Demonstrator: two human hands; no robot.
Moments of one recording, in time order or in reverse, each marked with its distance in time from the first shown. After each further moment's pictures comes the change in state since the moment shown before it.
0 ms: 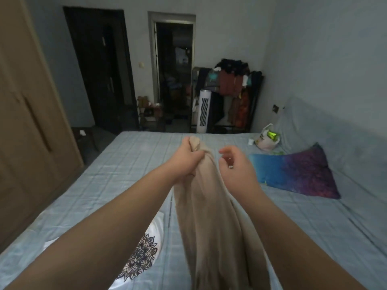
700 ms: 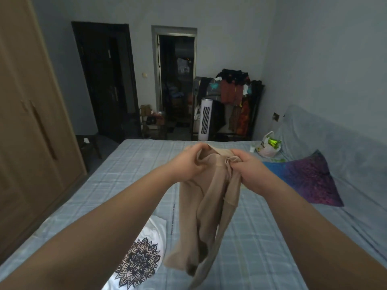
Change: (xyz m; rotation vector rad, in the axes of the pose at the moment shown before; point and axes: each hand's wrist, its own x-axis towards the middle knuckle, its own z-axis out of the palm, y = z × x) left_hand 0.015 -0.003 -0.024 0.539 -0.162 0.299; right_hand 0.032 -0.003 -0.038 0.388 -0.373 0.187
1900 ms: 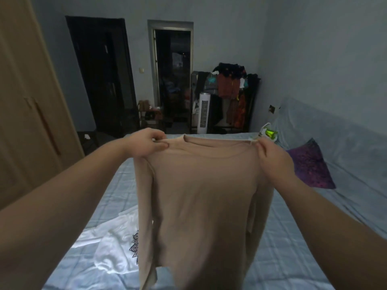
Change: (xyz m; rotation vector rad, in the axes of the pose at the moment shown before) left_hand -0.105 -0.041 -0.140 0.184 -0.112 -0.106; right_hand -0.063 0.010 0.000 -0.830 0.547 -0.175
